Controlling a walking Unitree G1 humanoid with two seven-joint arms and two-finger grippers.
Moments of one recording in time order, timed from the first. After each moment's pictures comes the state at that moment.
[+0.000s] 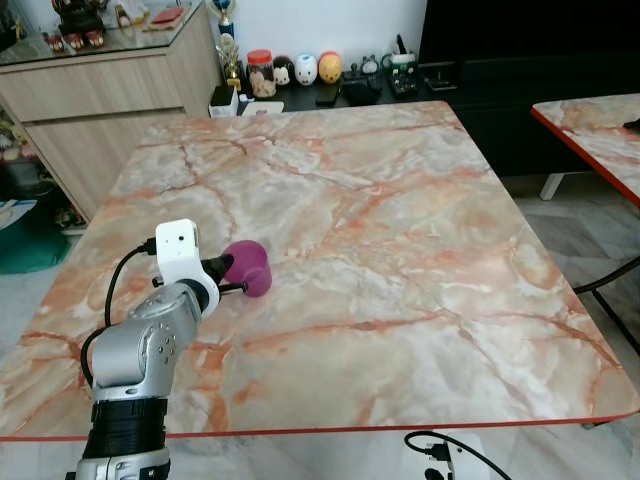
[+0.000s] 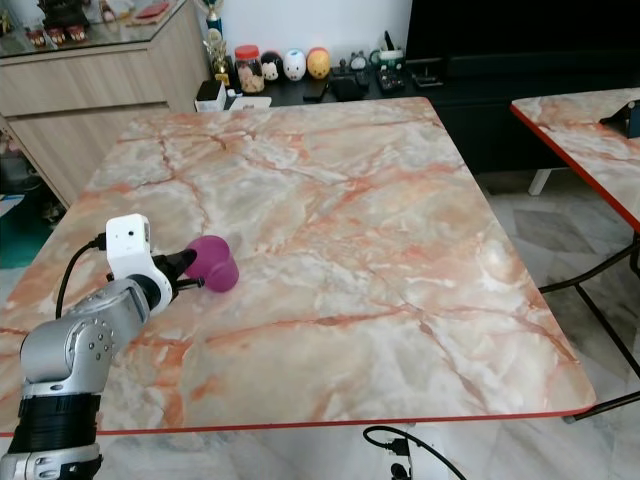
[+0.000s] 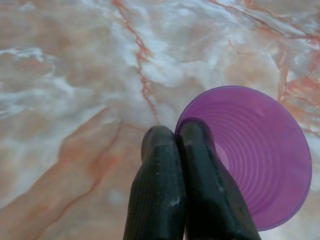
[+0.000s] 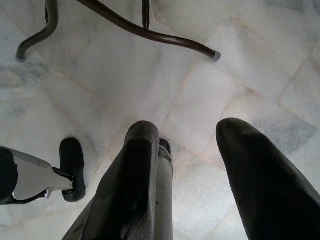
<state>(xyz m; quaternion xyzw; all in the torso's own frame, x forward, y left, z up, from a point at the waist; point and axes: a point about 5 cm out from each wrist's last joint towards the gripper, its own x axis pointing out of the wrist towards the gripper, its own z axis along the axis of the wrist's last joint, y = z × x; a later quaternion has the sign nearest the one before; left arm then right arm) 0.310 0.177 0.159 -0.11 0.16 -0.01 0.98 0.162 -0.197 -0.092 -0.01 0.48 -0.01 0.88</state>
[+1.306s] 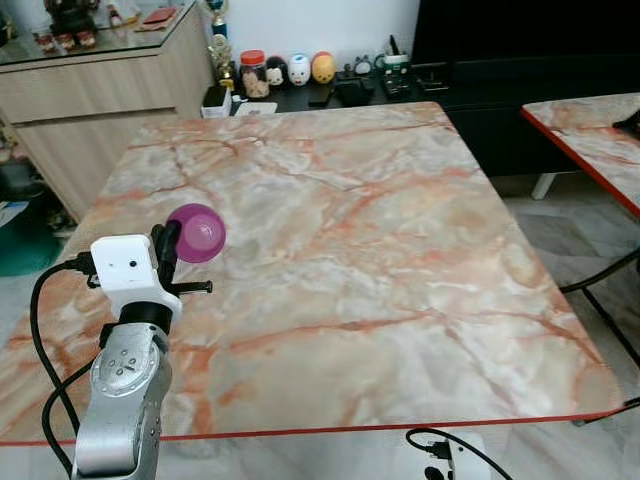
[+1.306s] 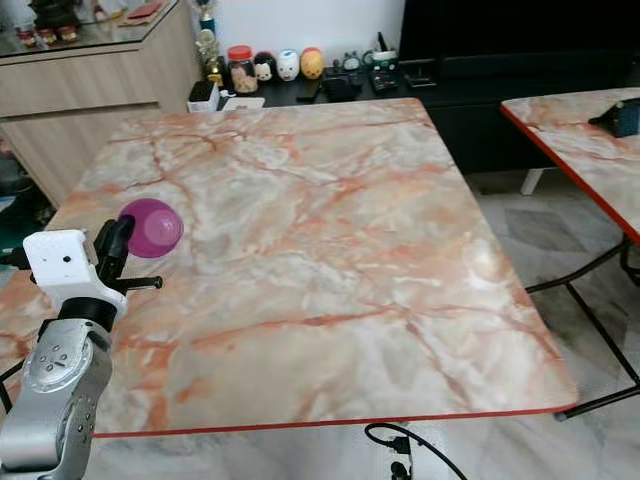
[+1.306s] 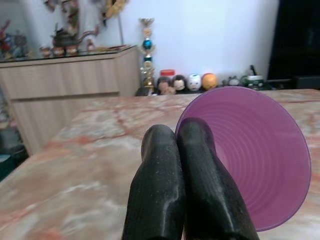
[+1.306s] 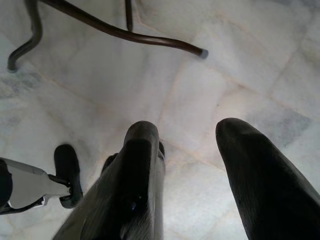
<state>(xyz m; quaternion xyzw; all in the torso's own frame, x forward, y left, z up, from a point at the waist) 0.265 0.189 0.186 0.00 -0.12 0.06 0.99 0.161 -0.198 -0.092 0.00 0.48 -0.02 0.88</state>
